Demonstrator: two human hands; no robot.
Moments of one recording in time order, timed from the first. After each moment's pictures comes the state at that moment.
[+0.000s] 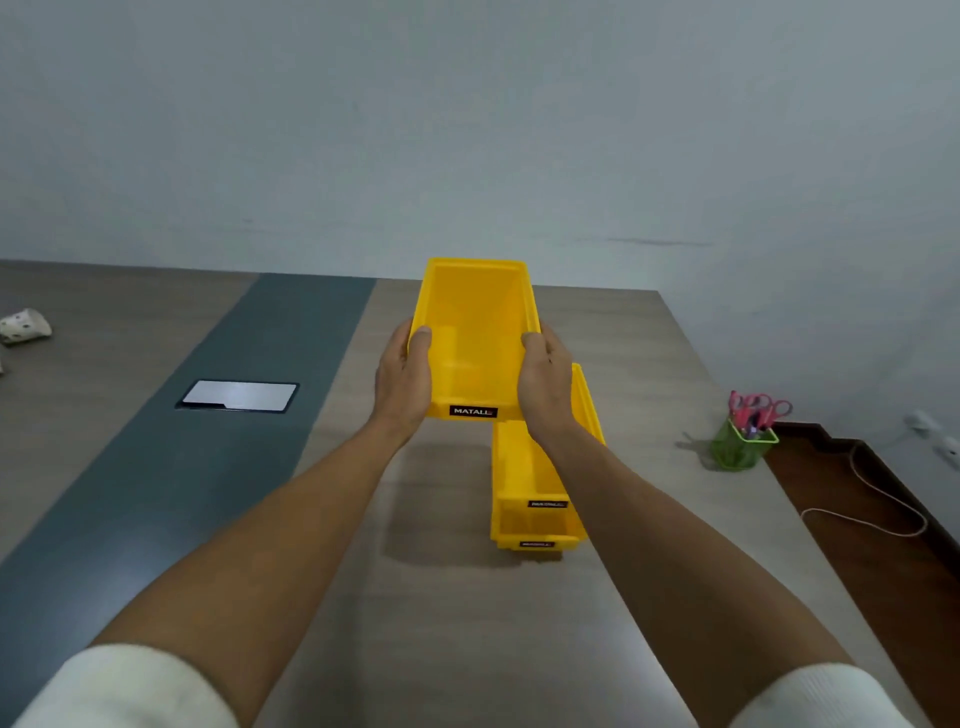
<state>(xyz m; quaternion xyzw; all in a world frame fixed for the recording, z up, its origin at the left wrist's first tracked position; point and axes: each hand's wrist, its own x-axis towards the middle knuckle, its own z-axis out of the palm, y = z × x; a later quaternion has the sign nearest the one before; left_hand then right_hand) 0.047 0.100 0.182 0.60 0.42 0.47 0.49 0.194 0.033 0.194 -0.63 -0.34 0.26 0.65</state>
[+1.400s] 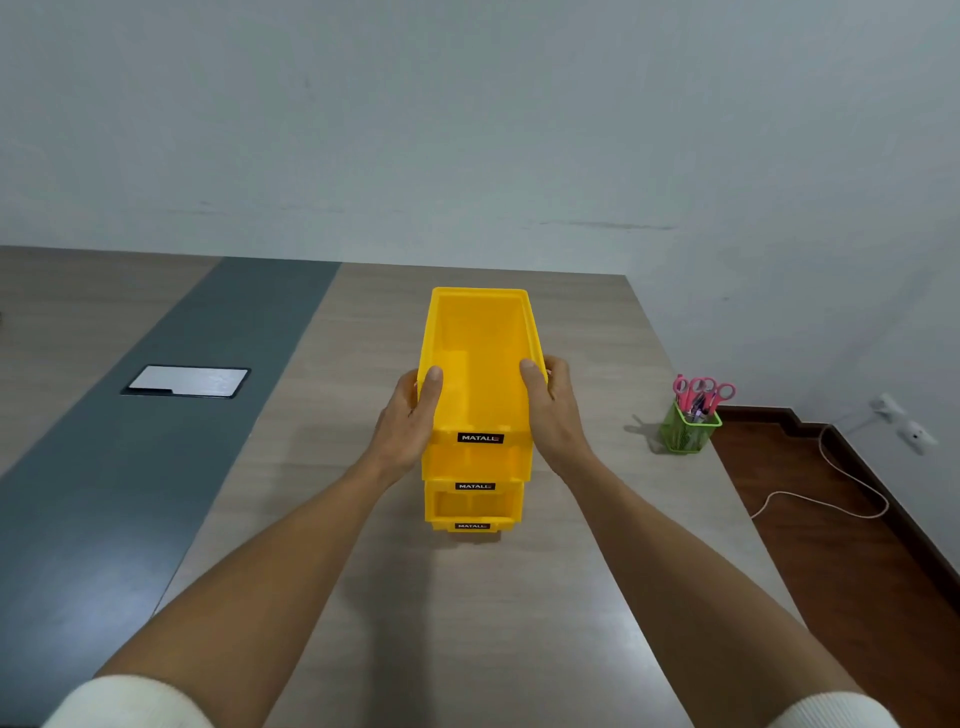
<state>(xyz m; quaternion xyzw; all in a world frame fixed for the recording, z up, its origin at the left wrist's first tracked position) 0.123 0.027 0.129 0.65 0.42 0.33 0.54 0.314 -0.045 0.138 -0.65 -0.39 0.33 0.57</state>
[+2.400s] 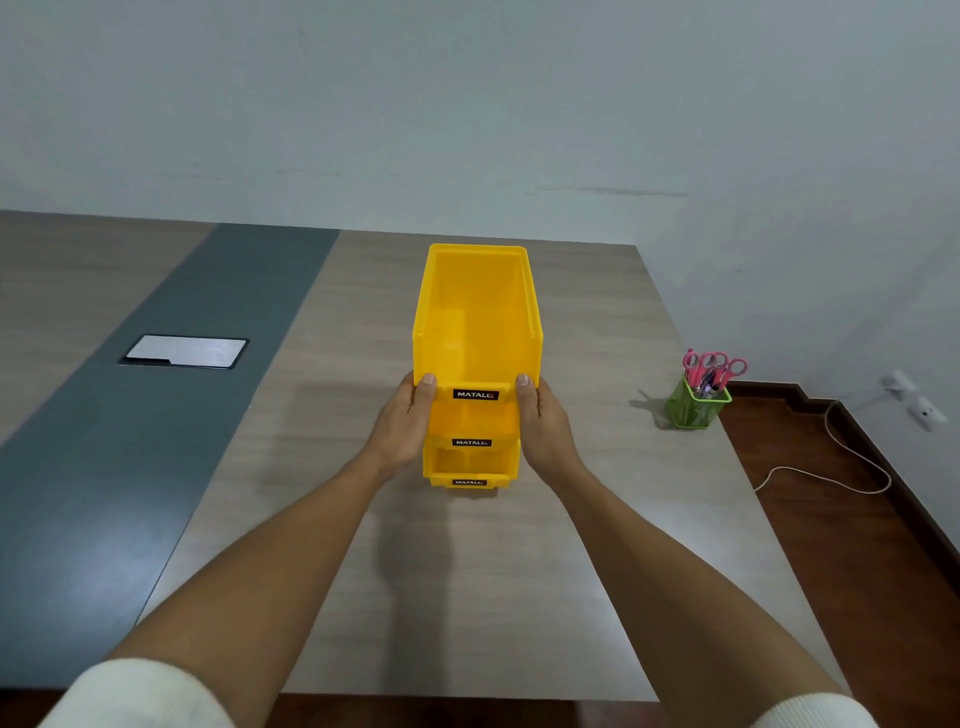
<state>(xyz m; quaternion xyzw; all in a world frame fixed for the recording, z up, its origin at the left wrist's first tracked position) 0.116 0.028 0.087 0.65 0.44 0.29 0.55 0.301 -0.056 0.083 -0.66 -0.42 0.33 0.53</state>
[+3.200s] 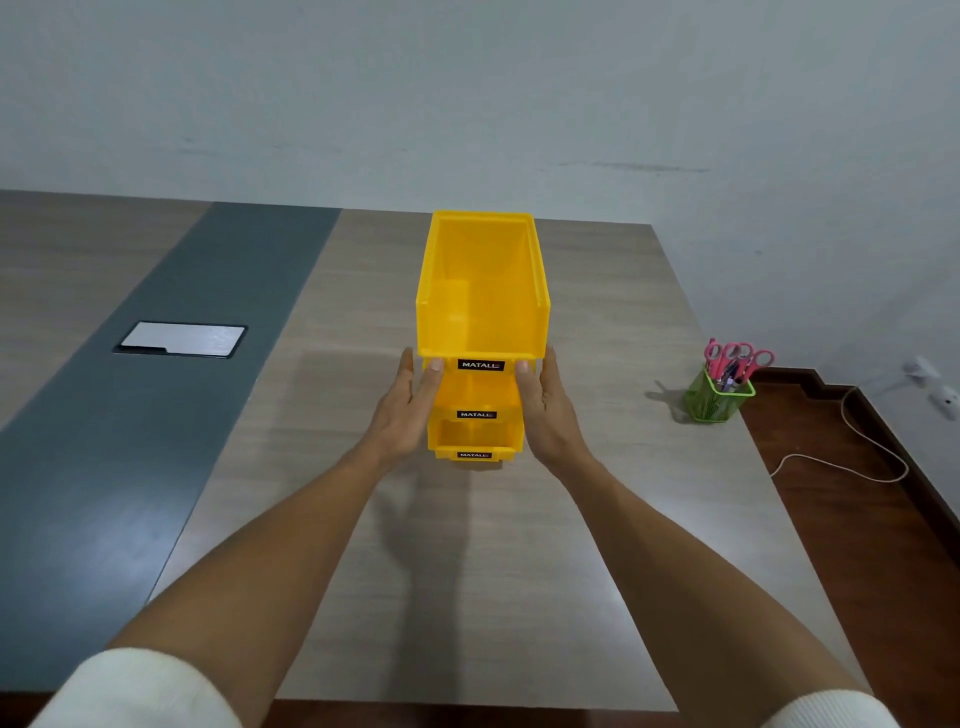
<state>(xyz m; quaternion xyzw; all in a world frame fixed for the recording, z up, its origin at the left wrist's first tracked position) 0.119 0.057 0.081 0.66 0.47 0.24 0.53 0.306 -0.031 0.080 -0.66 -0.43 0.35 0.51</state>
